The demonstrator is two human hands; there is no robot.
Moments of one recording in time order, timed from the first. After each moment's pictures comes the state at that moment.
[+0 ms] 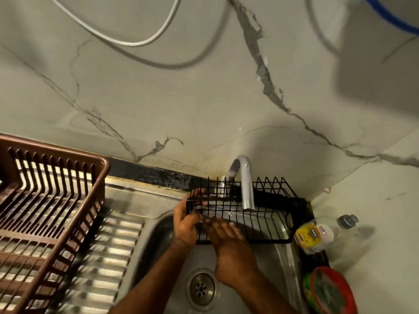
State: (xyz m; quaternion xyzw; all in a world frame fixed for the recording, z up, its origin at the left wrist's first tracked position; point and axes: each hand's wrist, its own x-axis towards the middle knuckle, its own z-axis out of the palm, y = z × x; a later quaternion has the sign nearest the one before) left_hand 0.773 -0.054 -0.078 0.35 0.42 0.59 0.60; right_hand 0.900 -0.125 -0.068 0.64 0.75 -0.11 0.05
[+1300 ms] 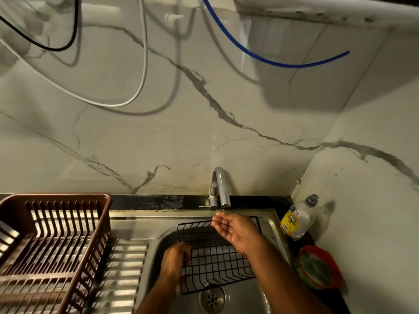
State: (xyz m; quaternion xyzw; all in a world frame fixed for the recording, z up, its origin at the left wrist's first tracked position) left_hand 0.731 -0.121 -0.064 0.30 0.62 0.30 0.66; right_hand 0.909 -0.116 0.012 0.57 0.08 -0.62 -0.53
